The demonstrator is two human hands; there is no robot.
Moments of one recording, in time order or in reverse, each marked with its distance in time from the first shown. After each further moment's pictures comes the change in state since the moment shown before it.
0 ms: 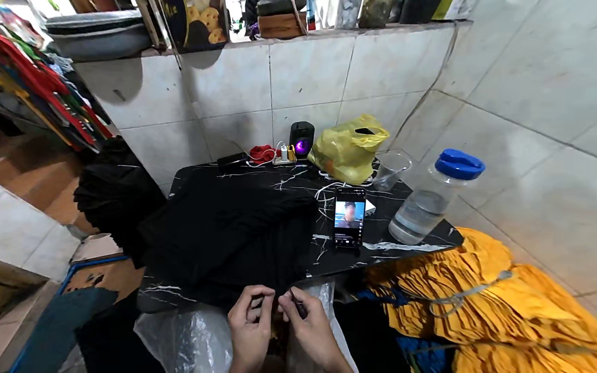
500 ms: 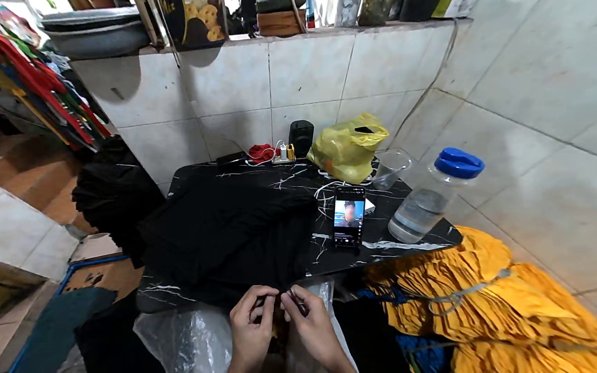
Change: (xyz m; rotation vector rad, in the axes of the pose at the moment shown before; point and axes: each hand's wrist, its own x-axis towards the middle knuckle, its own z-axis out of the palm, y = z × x) left_hand -0.001 -0.006 -0.002 0.047 -0.070 0.023; right_hand 0.000 -0.001 -0.005 -0.052 -0.010 0.061
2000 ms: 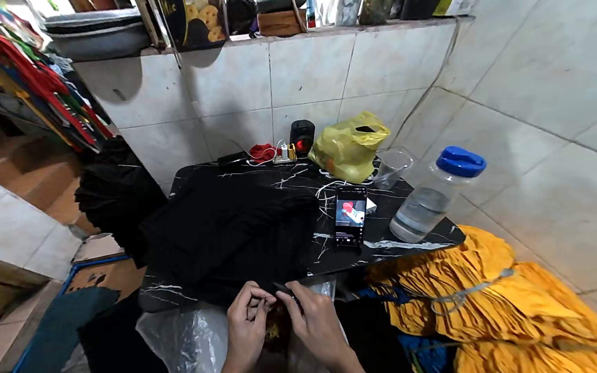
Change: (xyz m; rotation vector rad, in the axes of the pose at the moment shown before) left_hand 0.003 -0.003 -0.014 -0.063 -0.036 -0.044; right_hand 0.006 0.001 -0.001 -0.640 0.205 -0.471
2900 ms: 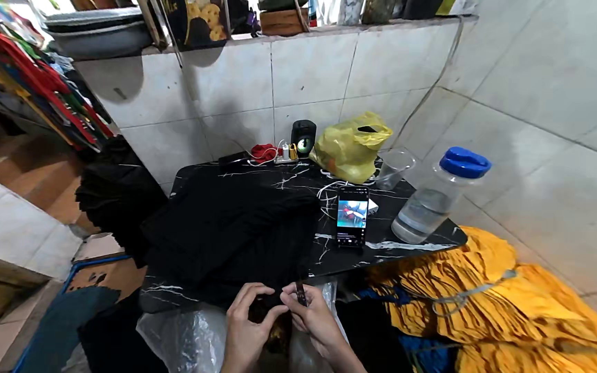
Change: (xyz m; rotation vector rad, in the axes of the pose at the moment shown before) left_hand 0.001 -0.005 -0.012 0.350 -0.080 0.007; right_hand -0.001 0.011 0.010 1.181 -0.230 0.722
